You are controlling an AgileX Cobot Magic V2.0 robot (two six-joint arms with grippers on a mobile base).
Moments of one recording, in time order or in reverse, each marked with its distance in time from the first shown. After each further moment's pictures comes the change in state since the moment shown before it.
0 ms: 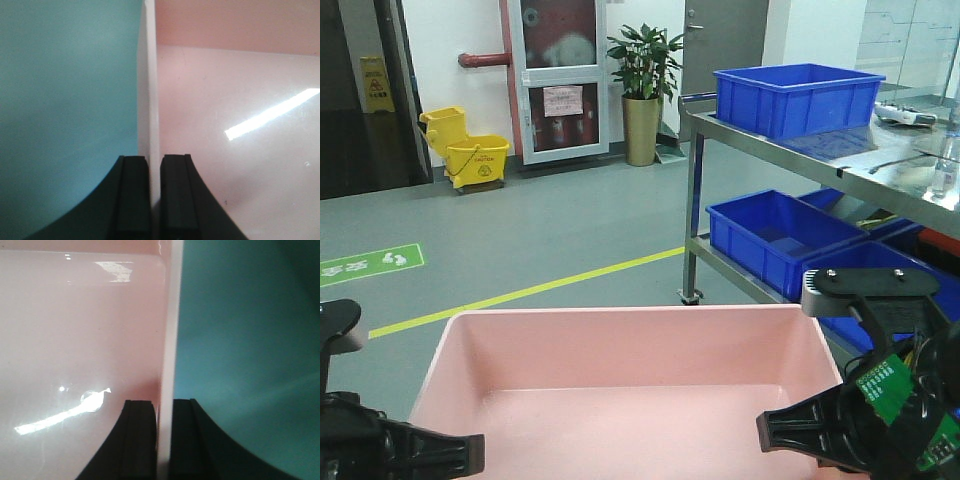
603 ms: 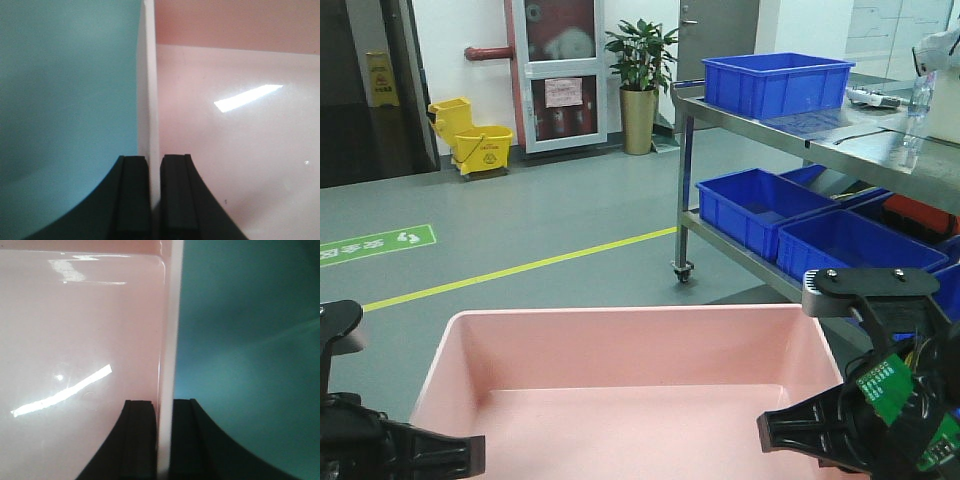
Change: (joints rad) left arm 0.000 0.000 0.000 -0.001 0.000 0.000; right arm 0.000 0.000 0.000 -0.003 0.001 -0.002
